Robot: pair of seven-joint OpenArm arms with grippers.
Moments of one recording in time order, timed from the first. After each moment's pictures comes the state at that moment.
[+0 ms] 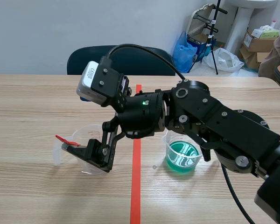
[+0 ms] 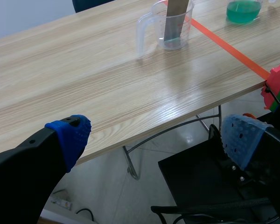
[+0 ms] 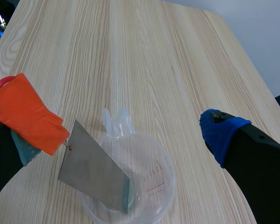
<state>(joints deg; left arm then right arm) 76.2 -13.4 -33.0 72.1 19.4 -23.0 -88.6 16.7 10.8 -38.1 75.7 -10.2 45.4 14.5</state>
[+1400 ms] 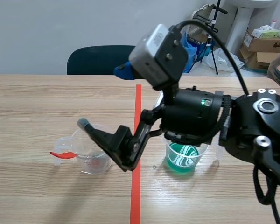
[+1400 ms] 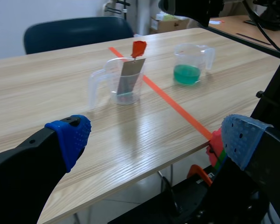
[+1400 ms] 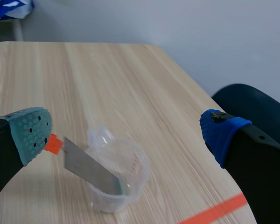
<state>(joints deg) 80.2 -24.1 -16.8 84.9 9.0 -23.0 -86.3 -4.9 20.5 -22.2 102.3 1.0 38.8 11.4</state>
